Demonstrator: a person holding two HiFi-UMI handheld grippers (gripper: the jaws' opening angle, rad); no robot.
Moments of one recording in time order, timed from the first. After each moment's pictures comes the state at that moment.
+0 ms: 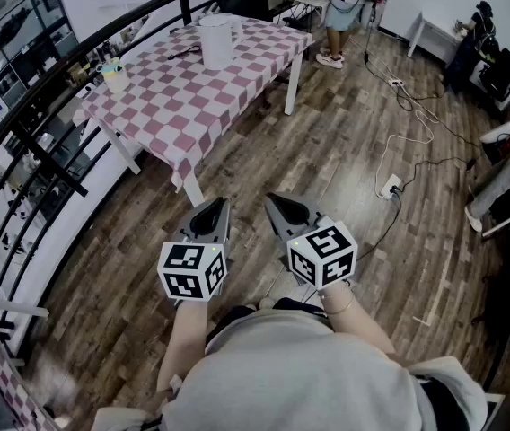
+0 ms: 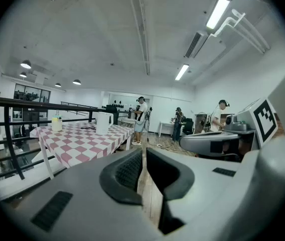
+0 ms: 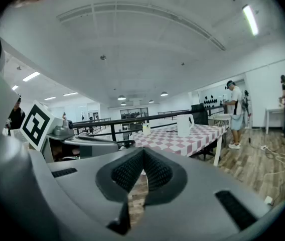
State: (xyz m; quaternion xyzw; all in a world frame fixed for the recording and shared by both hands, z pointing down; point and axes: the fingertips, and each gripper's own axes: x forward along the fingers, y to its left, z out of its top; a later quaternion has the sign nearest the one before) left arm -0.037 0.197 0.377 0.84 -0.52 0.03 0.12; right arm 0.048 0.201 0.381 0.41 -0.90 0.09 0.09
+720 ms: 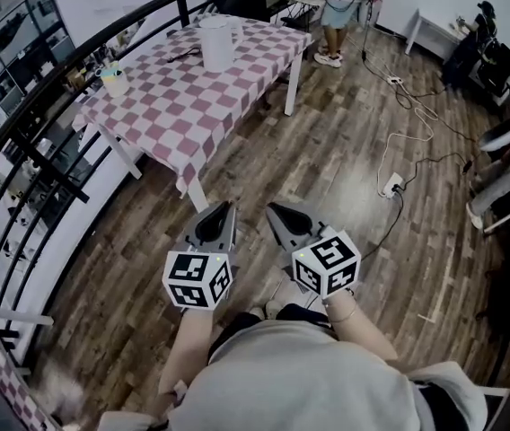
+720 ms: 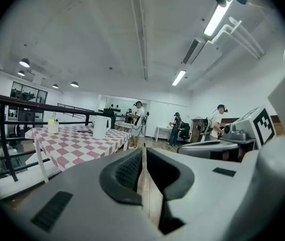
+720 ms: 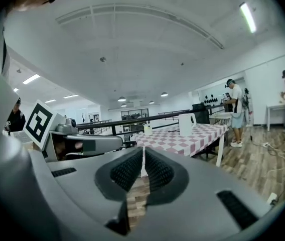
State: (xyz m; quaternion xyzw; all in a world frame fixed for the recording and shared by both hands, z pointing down) left arm -0.049 0.191 0.374 0.85 -0.51 0.00 0.11; right arm 0.029 0.202 0.393 0.40 -0.91 0.10 0.08
